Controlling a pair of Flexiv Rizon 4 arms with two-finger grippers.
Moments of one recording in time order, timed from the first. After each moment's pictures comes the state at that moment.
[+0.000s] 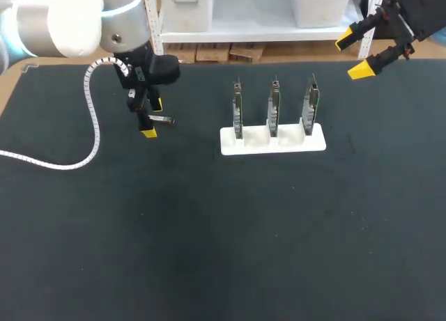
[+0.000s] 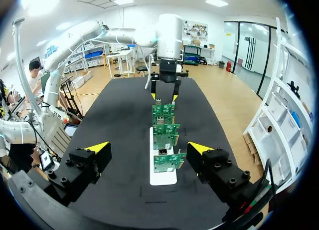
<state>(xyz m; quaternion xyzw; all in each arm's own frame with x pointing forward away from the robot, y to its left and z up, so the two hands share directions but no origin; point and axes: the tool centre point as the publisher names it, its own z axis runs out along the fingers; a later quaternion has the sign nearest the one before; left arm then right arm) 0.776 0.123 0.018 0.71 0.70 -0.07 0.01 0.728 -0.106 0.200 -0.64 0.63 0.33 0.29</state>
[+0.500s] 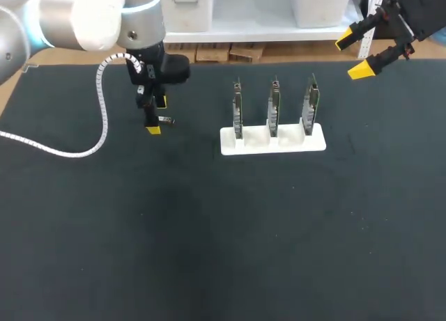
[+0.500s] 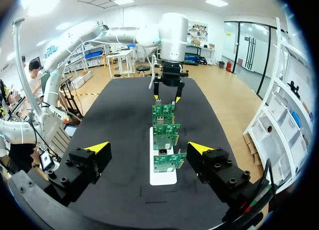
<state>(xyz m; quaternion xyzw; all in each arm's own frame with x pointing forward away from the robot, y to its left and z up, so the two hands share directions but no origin) 0.788 0.118 0.017 0.72 0.69 -0.04 -0.02 0.728 -0.106 0.199 -0.64 0.63 0.33 0.29</state>
